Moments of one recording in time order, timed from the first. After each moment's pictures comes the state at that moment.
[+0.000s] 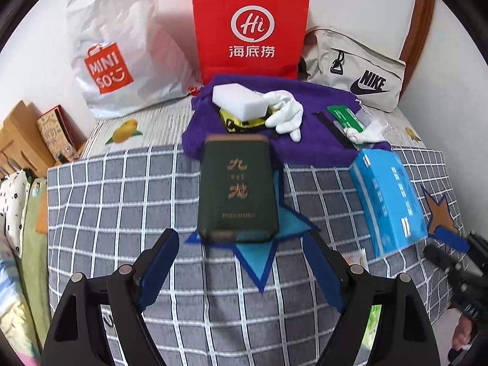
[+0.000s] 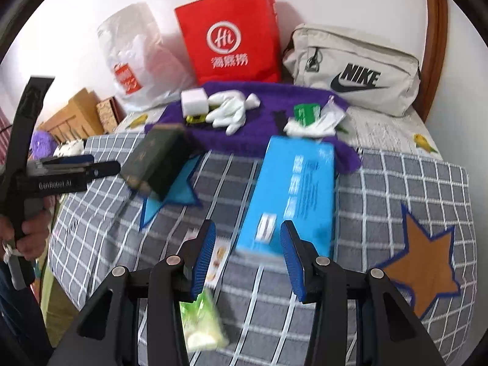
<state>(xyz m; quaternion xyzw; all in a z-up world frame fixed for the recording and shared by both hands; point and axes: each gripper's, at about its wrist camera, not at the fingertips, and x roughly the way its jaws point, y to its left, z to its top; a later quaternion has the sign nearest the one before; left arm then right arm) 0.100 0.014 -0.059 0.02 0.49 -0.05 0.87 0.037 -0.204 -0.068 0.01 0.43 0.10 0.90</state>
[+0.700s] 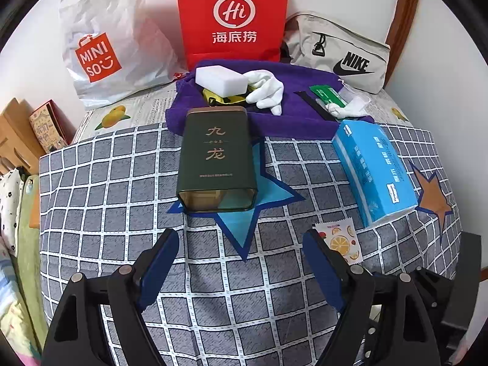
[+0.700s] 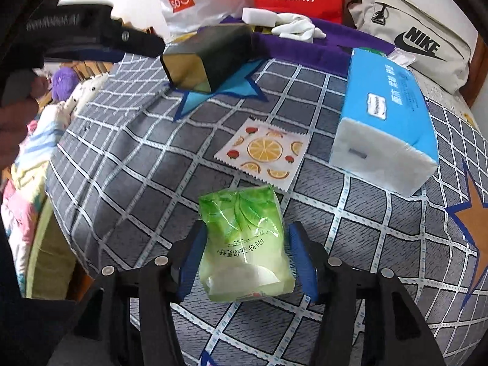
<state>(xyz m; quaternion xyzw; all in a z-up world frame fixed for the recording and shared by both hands) 0.073 0.000 -0.069 0.03 0.50 -0.08 0.86 -0.010 -0.146 -0.160 -0.06 0.50 0.18 0.85</state>
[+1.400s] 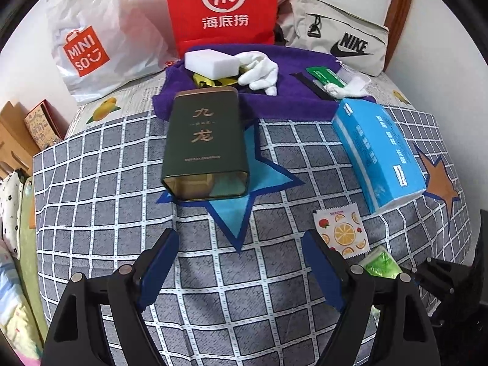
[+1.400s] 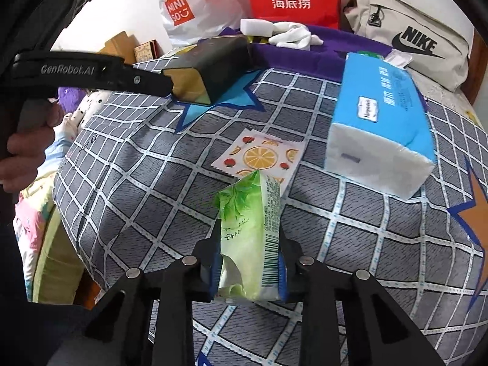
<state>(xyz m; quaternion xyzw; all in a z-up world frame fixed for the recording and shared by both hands) 0.074 -0.012 -0.087 0.05 0.52 -0.08 0.85 -0.009 -0.159 -0.154 -0.03 0.48 0.19 0.86</state>
